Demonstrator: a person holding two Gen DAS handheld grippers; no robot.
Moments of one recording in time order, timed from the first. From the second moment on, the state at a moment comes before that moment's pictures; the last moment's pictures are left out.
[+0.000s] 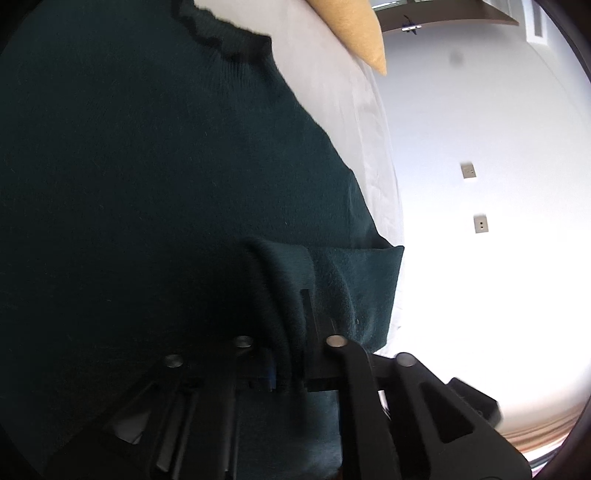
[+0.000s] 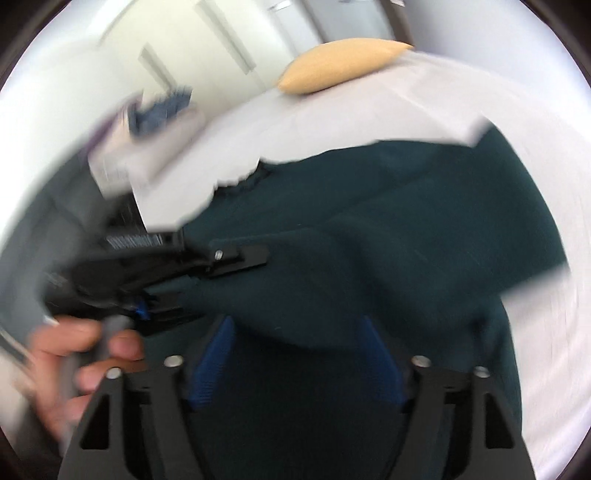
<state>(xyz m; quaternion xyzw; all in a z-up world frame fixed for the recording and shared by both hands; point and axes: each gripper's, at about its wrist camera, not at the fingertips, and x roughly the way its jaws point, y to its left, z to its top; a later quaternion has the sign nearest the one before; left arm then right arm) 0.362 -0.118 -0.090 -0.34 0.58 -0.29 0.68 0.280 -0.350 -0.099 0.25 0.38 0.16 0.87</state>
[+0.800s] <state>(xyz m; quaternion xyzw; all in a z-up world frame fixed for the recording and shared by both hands) 0.375 0.056 -0.020 -0.31 0.49 -0.20 0.79 0.352 -0.429 -0.151 0.67 0.29 0.18 0.66</state>
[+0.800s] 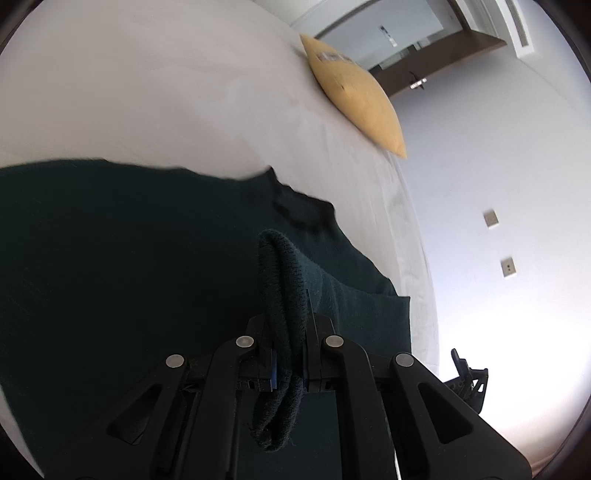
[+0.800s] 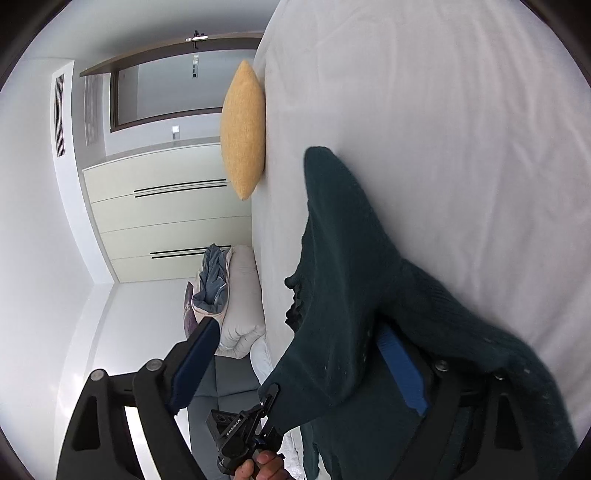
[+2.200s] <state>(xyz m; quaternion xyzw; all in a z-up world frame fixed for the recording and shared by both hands) 0.345 0.077 -0.023 -0.11 0.45 -0.02 0.89 0.380 -0.450 -0.081 0.48 0.35 0.18 0.79</state>
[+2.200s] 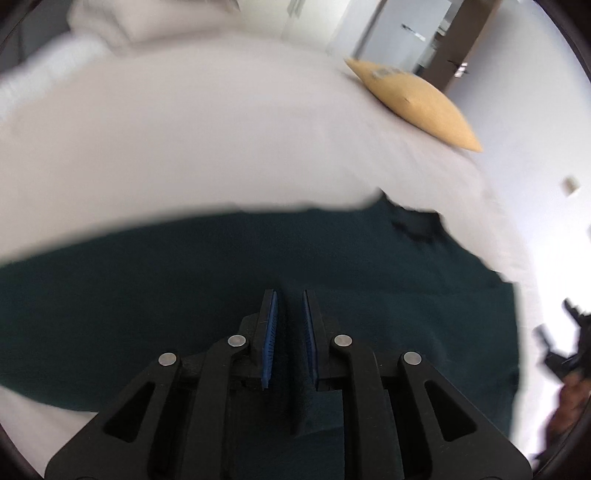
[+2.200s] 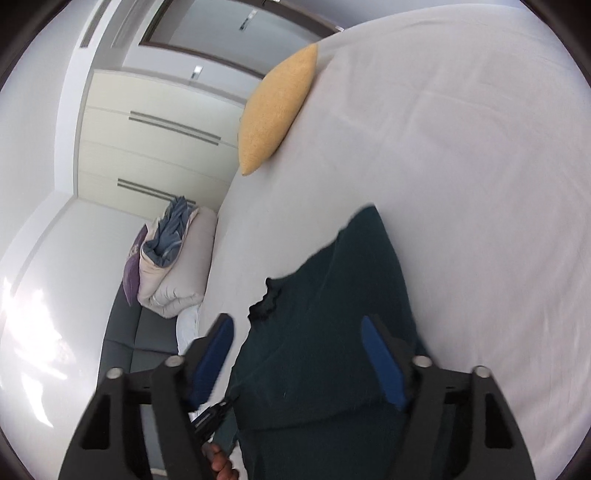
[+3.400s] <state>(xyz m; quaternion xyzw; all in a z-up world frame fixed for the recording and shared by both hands) 0.344 0.017 -0.079 0.07 0.43 -0.03 0.90 0.373 -0.451 -0.164 0.42 0.50 0.24 0.72</state>
